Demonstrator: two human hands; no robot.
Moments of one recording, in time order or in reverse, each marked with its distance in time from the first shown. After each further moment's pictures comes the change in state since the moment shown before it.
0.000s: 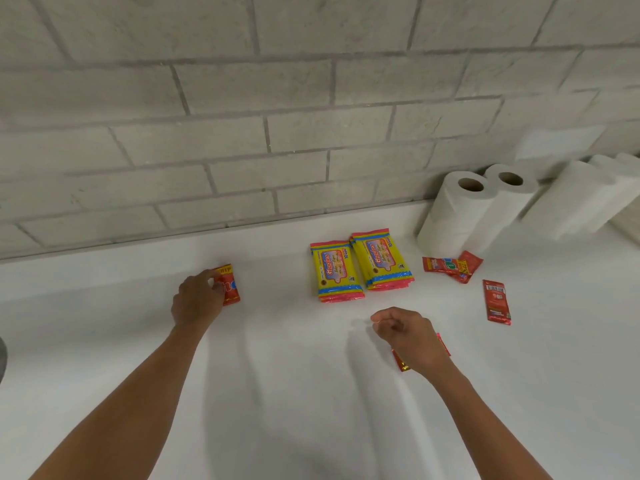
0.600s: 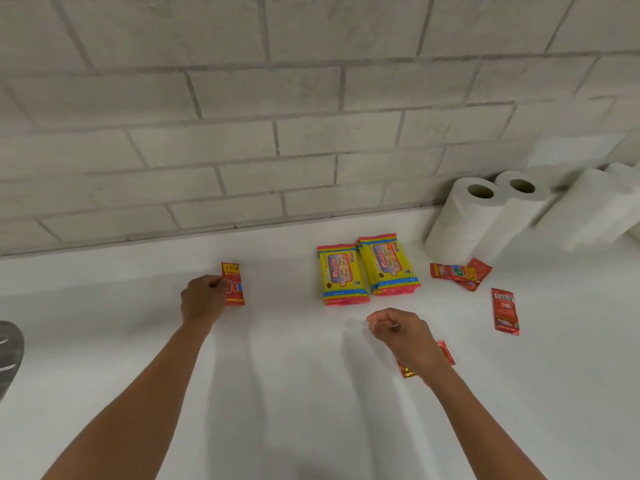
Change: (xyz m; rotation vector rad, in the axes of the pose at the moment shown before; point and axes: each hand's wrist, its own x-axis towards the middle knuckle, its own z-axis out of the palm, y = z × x) left_hand -0.008 0.003 -0.006 -0.322 -0.027 -0.184; right_hand 0.005 -0.007 0.002 0.122 -0.052 -0.034
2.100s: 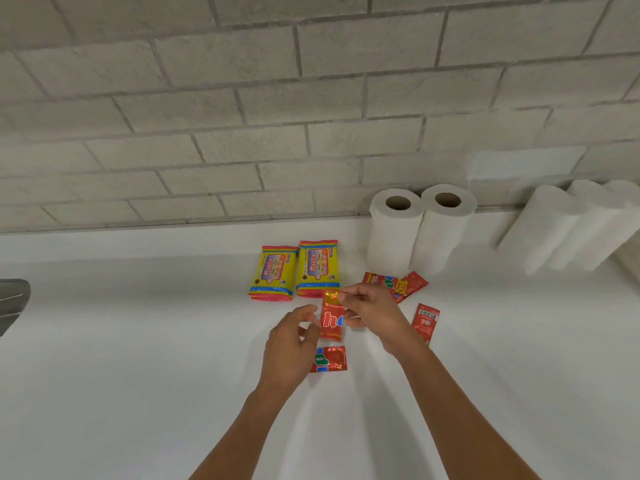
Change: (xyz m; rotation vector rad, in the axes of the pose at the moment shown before) left_hand -0.286 0.167 0.187 -0.080 -0.117 0.176; right_hand 0.046 0.044 -0.153 0.405 -0.296 0.002
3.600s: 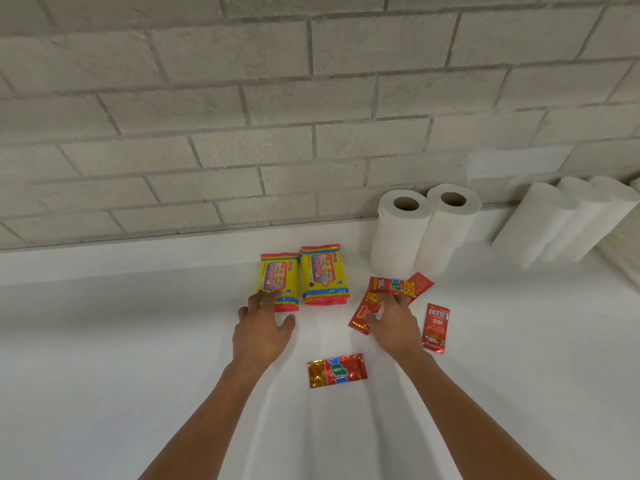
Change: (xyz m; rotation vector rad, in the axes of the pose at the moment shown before) left_hand 0.086 -0.054 -0.052 0.468 -0.037 0.089; right_hand 0.025 0.050 0.014 -0.783 0.389 0.045
